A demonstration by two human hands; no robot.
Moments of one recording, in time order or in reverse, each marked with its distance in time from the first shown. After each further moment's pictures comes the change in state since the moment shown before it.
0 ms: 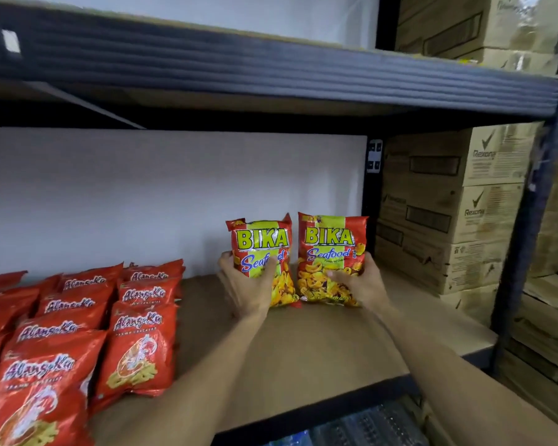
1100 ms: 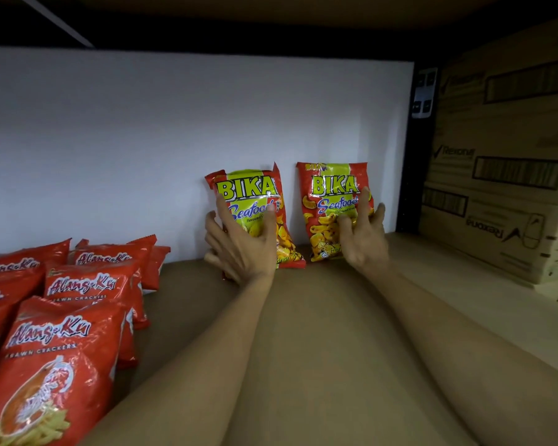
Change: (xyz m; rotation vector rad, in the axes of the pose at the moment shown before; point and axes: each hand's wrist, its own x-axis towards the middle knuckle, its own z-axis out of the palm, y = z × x) left_hand 0.076 -0.053 0.069 0.377 0.350 0.301; right_hand 0.102 0.042 0.078 -0.569 0.137 -0.206
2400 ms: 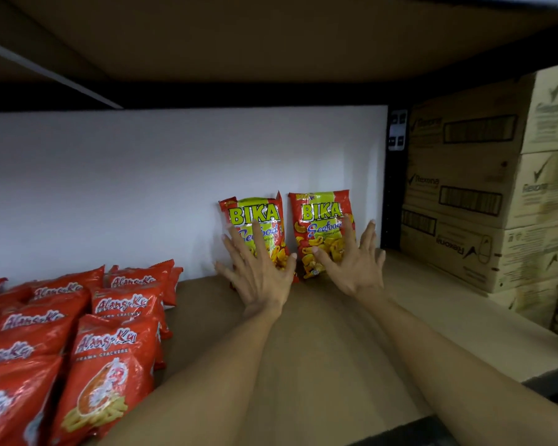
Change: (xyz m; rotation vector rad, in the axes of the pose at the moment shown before) left_hand -0.018 0.020 -0.036 0.464 -0.384 0.279; right_hand -0.041 -0.021 -0.043 -0.211 -0.082 -0.039
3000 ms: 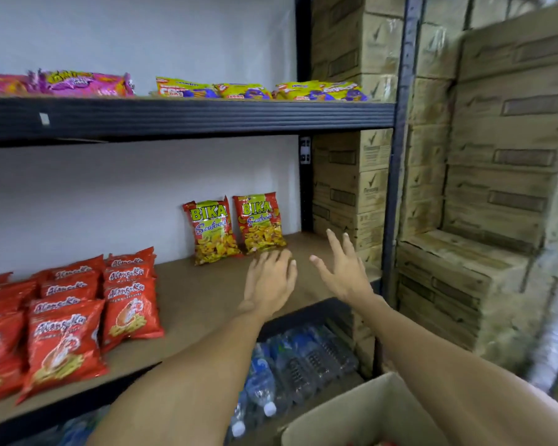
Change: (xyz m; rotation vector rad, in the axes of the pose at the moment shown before) left_hand -0.162 0.075 -0.179 -0.234 -0.196 0.614; right_hand -0.199 0.026 -0.195 0.033 -0.031 0.087
